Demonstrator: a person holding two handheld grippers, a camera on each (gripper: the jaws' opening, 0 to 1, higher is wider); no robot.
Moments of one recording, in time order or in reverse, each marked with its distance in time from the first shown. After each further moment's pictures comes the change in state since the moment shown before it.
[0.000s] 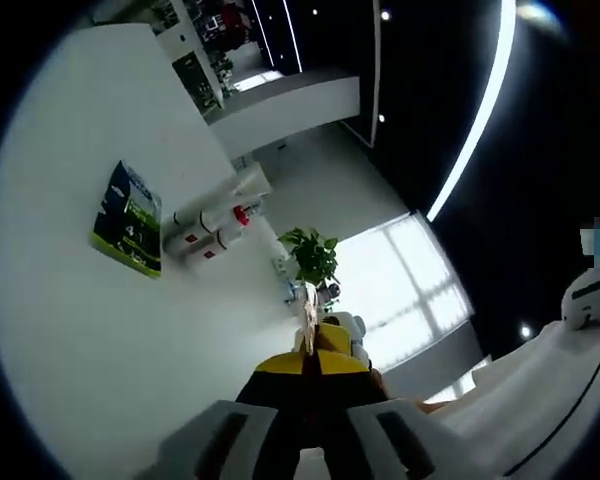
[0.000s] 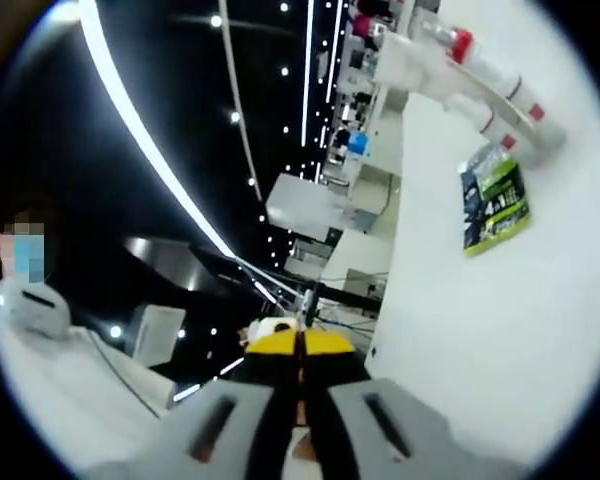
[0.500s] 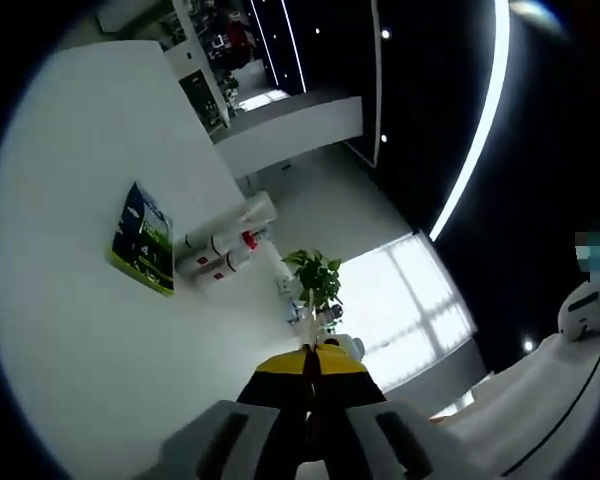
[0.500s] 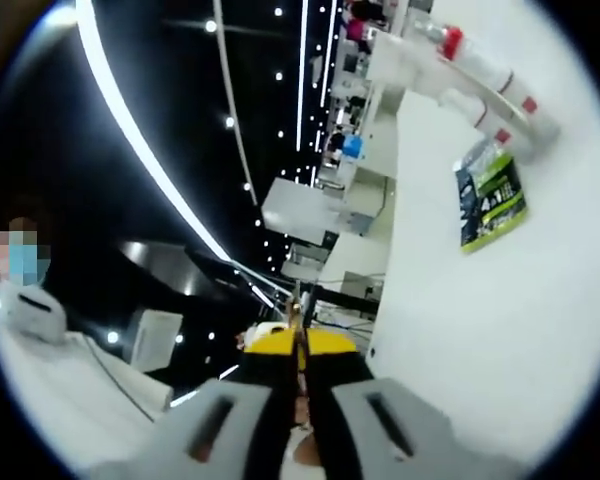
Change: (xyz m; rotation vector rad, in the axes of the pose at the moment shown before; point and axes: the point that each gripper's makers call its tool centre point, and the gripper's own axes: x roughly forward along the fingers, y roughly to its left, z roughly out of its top) left arm -0.019 0.001 0.019 -0.024 -0.101 -0.001; right arm 0.006 0.000 -0.009 0.017 0.007 -0.008
